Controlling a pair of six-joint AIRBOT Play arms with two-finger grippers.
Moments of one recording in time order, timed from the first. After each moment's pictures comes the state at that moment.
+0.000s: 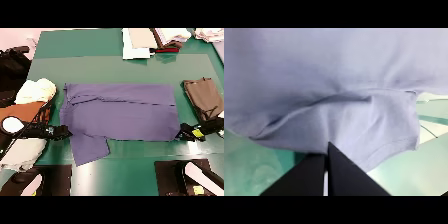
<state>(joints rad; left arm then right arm) -0.07 -0.74 0.47 0.95 -1.14 -1.49 -0.50 -1.04 0.54 -1.24 1.33 1.33</state>
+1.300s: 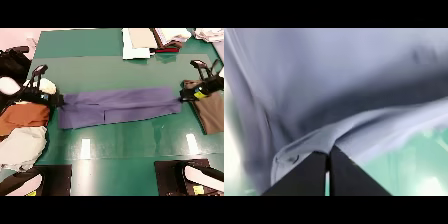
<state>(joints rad) -0.07 -1.12 1.02 1.17 -1.10 -1.42 -0.18 -1.22 1.16 -1.41 1.35 1.36</state>
